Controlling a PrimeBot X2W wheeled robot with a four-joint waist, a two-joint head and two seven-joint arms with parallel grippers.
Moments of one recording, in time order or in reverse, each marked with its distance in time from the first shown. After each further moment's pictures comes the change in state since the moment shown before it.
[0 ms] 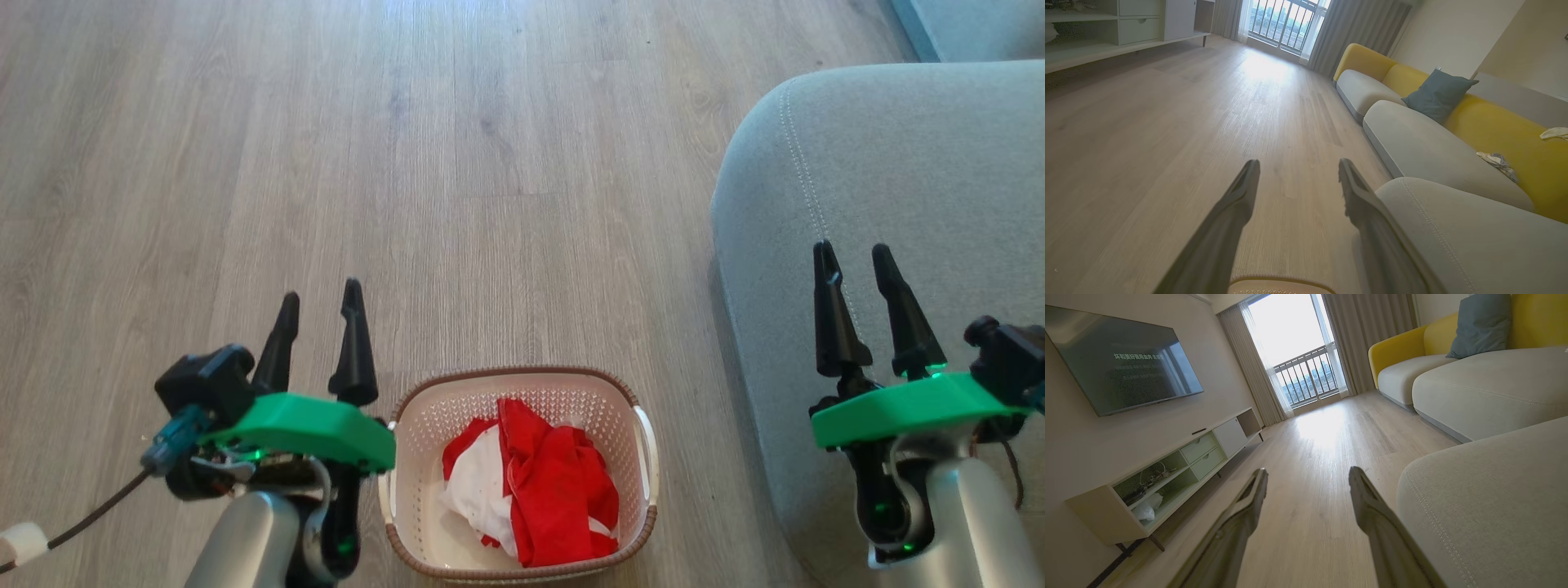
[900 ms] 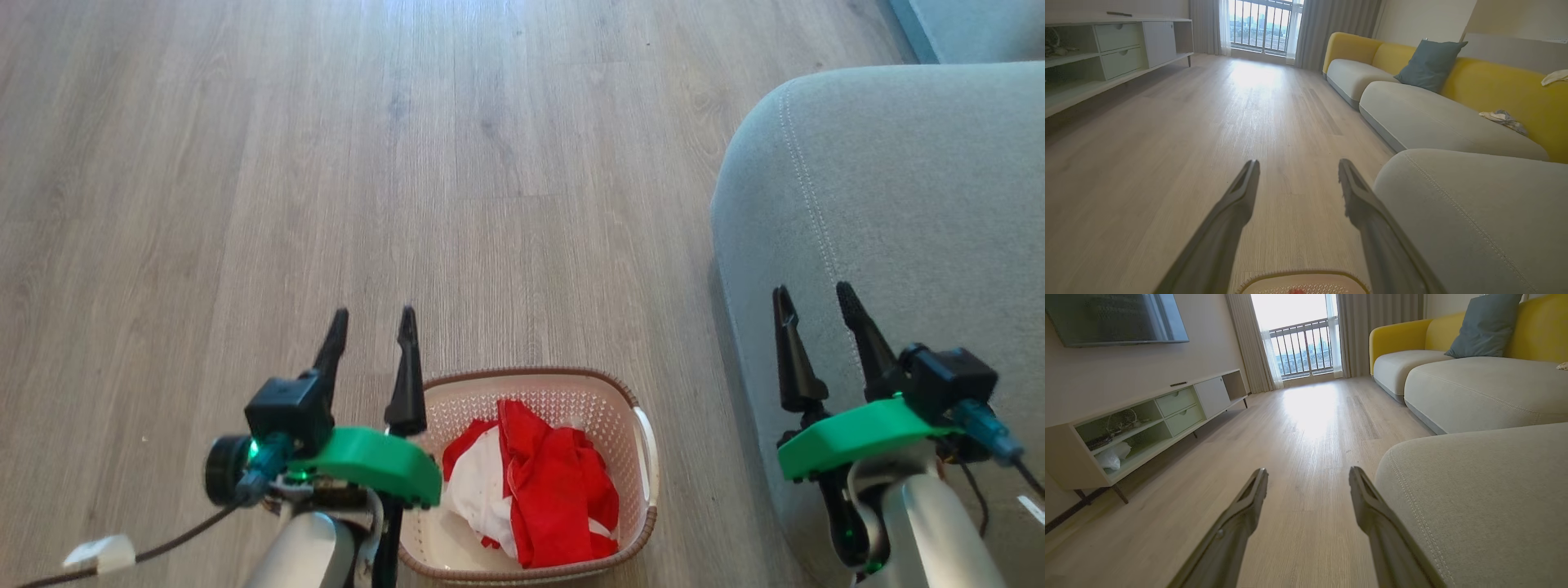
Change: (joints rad) left arm -0.022 0.021 -0.153 0.053 0.163 0.056 -0.074; right arm -0.008 0.000 0.031 0.145 -0.192 0.000 -0.073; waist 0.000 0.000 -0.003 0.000
